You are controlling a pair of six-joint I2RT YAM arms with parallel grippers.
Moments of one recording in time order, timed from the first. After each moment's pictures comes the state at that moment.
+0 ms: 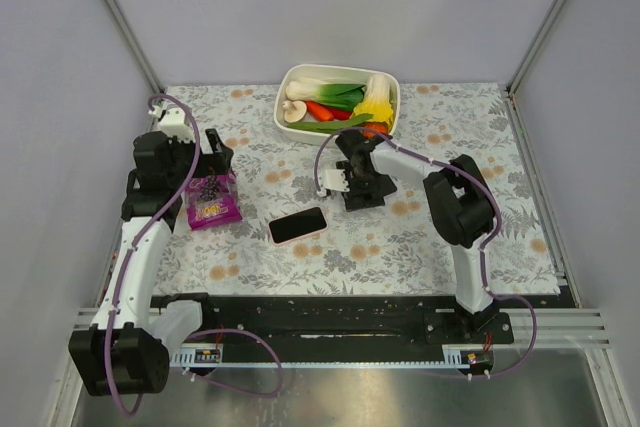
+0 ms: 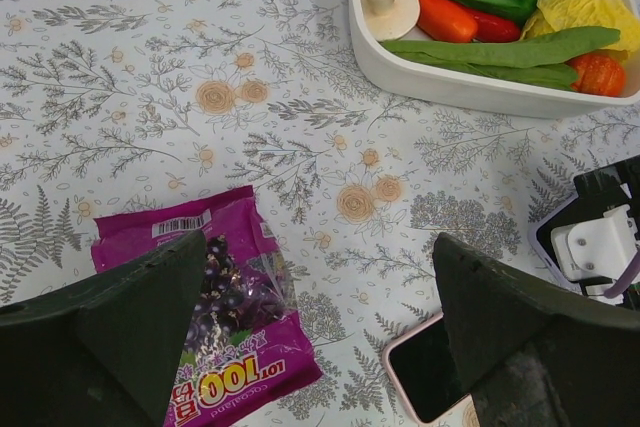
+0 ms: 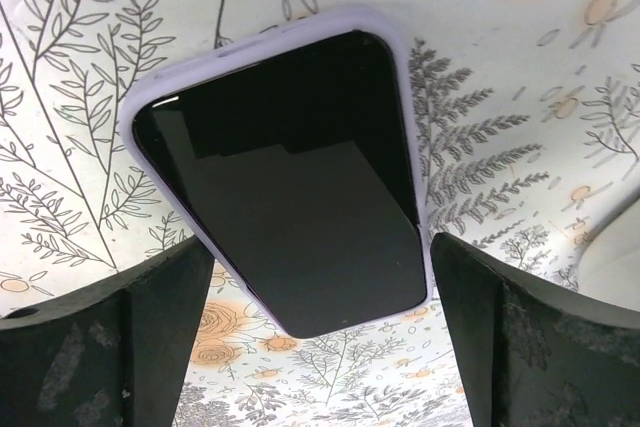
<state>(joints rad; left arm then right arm) 0.05 0.99 0.88 -0.27 0.26 -0.14 0.61 2.07 1.52 -0.80 0.01 -1.16</state>
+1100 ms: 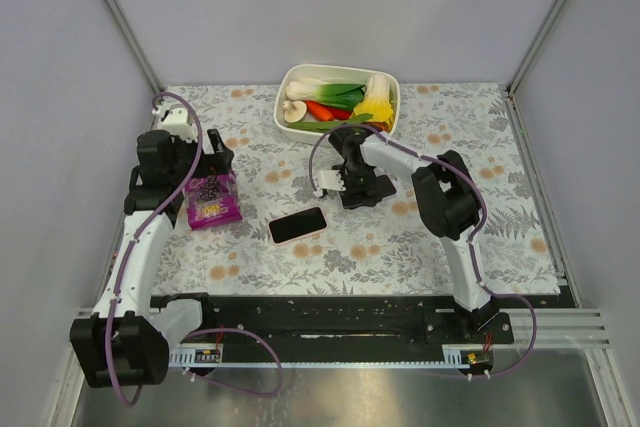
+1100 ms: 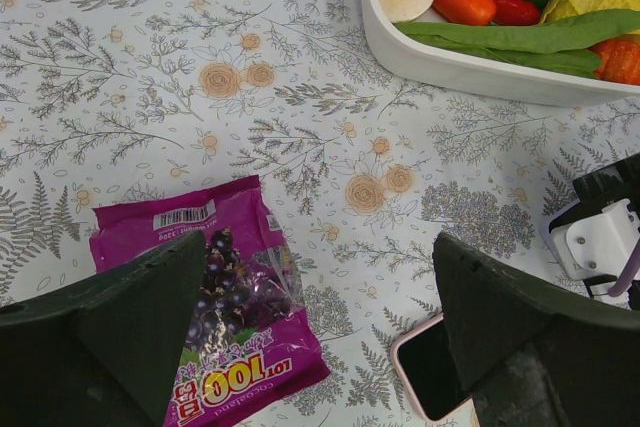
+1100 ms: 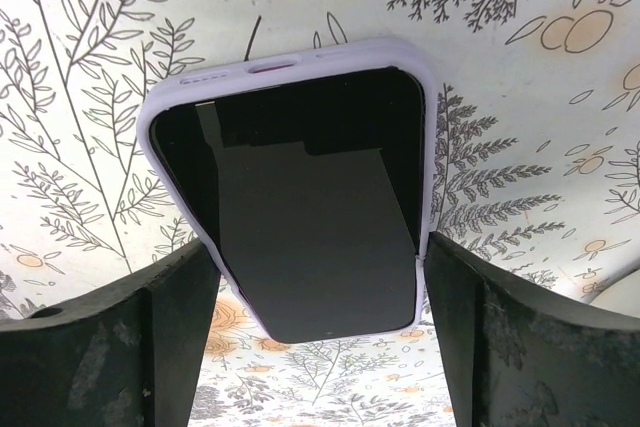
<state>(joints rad) 0.05 1.04 0.88 -0.27 0.25 -0.13 0.62 2.20 1.71 -1.00 -0.02 -1.23</state>
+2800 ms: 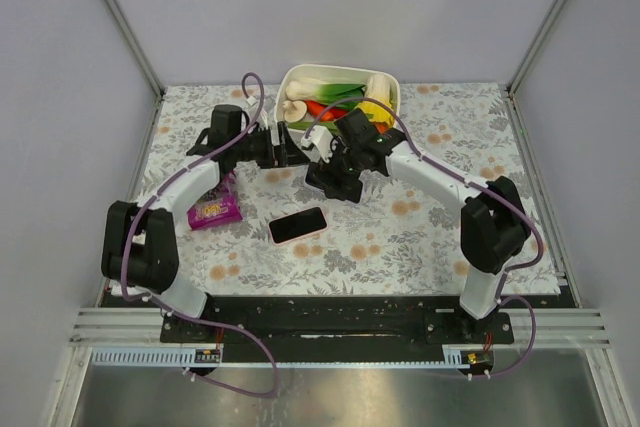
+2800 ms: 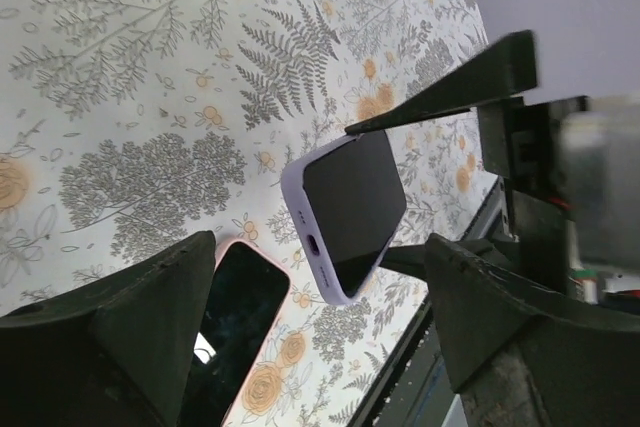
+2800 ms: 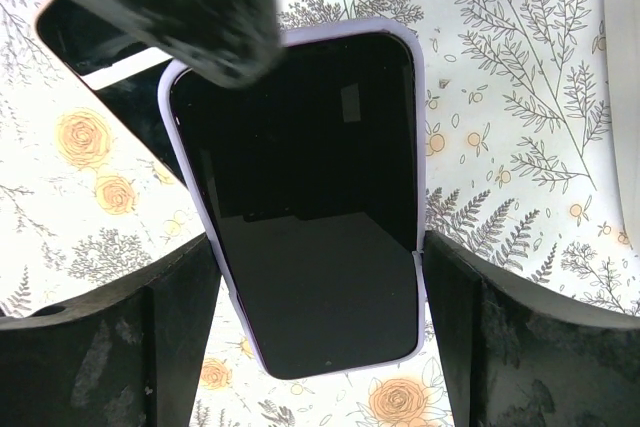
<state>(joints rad) -0.22 1.54 1.08 -0.14 0.76 -0.40 0.67 1.82 1.50 -0.61 -0.30 -0.44</state>
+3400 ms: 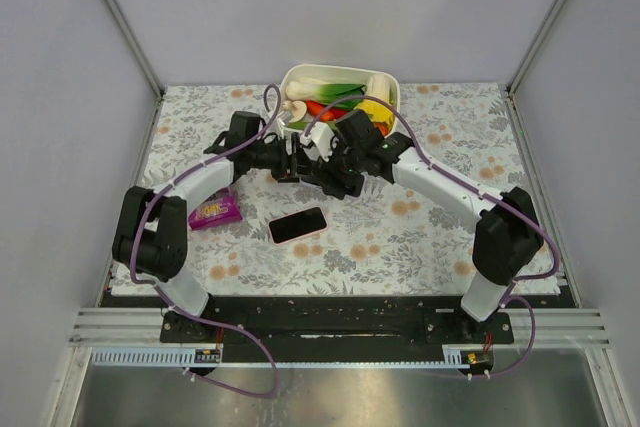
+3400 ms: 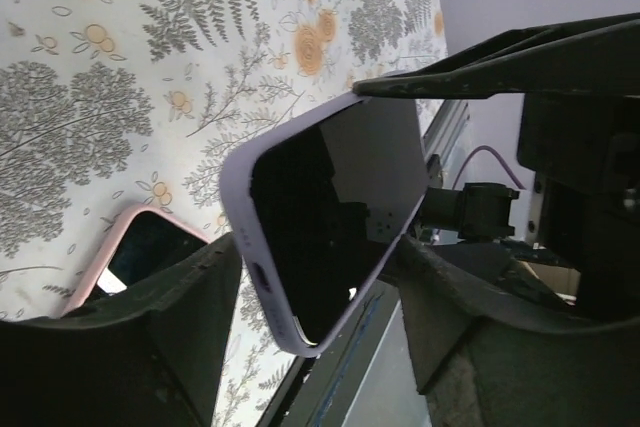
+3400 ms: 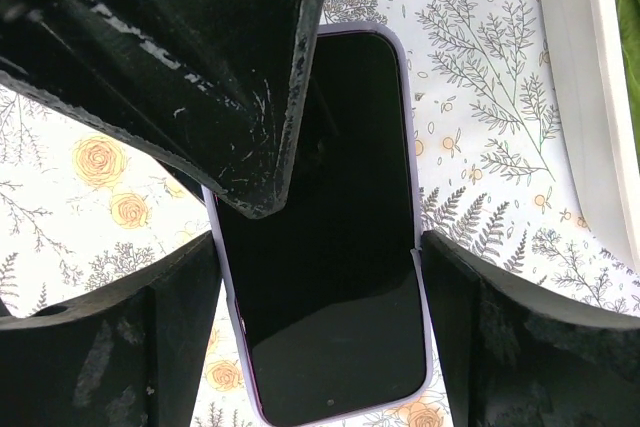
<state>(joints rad) -0.30 1.66 1.10 -0.18 0.89 -0.51 0.71 1.72 1.47 -0.58 -0.24 -0.38</state>
